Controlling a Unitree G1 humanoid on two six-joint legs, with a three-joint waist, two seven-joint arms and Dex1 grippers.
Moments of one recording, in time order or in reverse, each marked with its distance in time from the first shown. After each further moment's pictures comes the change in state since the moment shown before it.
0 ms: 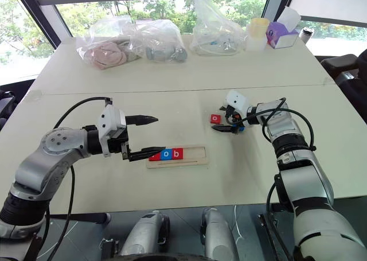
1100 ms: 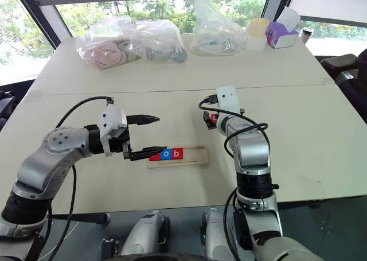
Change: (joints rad) left arm -0.018 -0.008 -0.006 0.009 0.001 0.000 -0.015; right arm 0.319 0.510 -0.252 -1.166 -0.050 1.221 -1.003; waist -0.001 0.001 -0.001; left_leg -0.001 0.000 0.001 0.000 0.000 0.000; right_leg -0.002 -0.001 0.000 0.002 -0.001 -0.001
